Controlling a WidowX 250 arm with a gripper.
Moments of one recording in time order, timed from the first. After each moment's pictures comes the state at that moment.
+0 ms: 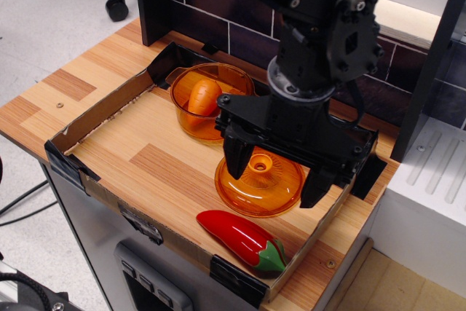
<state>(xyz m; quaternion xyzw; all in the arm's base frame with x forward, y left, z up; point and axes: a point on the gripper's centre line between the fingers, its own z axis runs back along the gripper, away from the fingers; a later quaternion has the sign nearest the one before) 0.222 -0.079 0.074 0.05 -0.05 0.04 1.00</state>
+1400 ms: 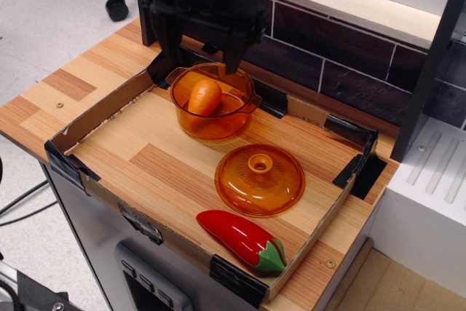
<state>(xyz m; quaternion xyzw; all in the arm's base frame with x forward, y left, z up) 0.296 0.039 0.104 0.07 -0.10 0.10 0.99</state>
